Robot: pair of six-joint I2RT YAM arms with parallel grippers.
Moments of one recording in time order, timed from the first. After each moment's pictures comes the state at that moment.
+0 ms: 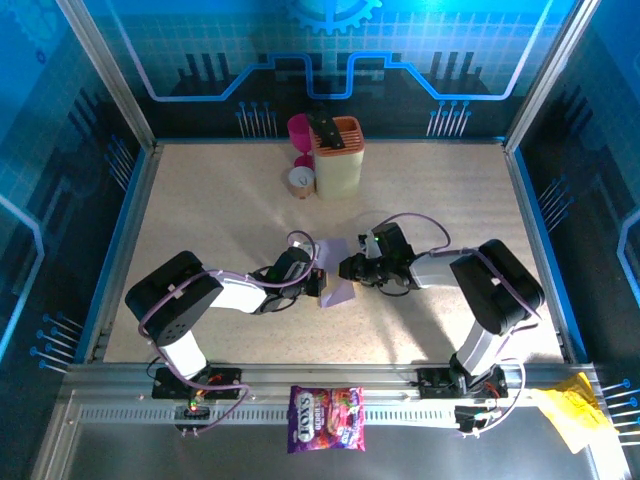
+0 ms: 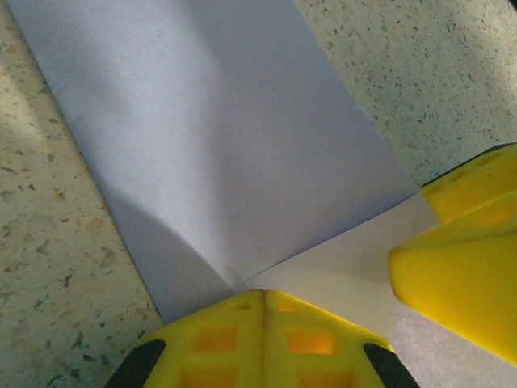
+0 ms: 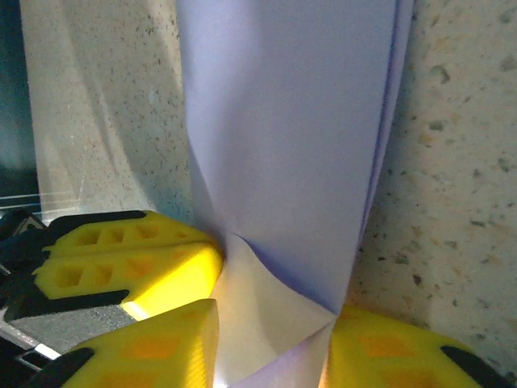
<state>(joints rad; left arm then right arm) -0.72 1.71 0.58 0.40 0.06 -0.64 0.51 1.72 0.67 0.19 -0.57 0.75</state>
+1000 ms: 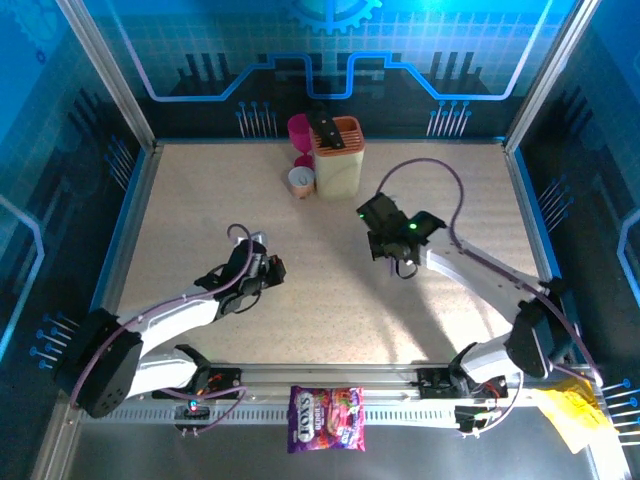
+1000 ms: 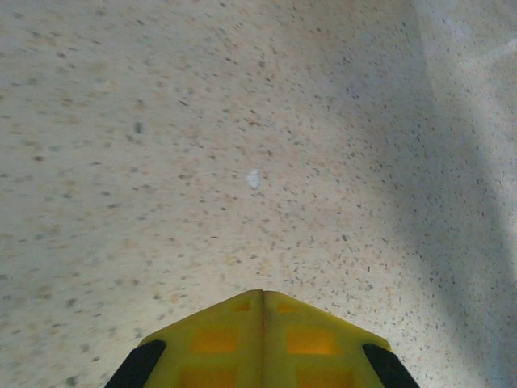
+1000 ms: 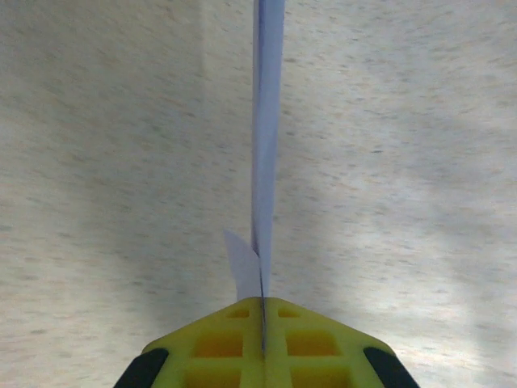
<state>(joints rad) -0.52 1.18 0.46 -0.01 -0.01 -0.83 0.70 1.48 1.19 -0.92 0.49 0.45</state>
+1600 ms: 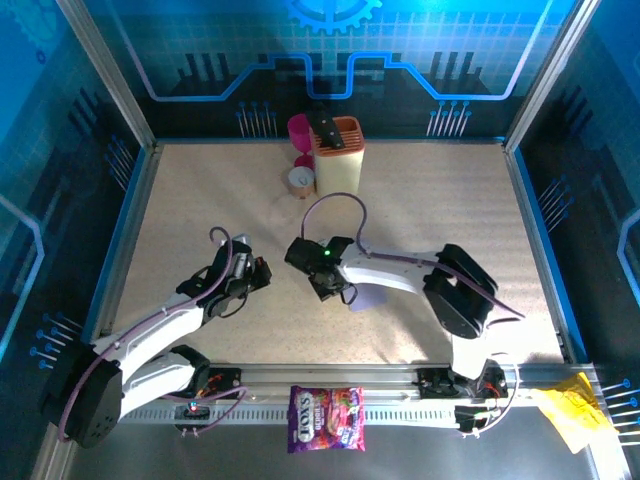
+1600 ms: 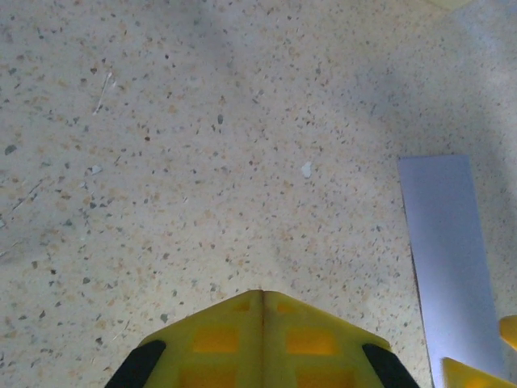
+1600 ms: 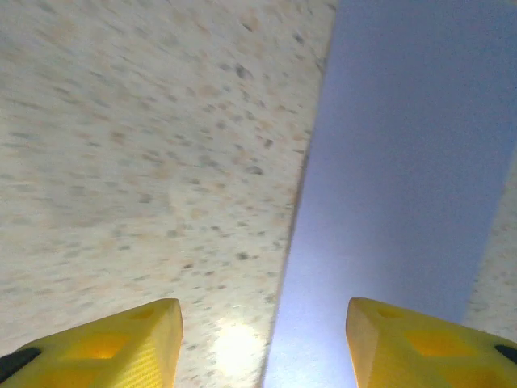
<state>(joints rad) -0.45 1.04 0.46 -0.21 0.00 -0.82 0.98 1.82 1.33 -0.88 0.27 0.51</state>
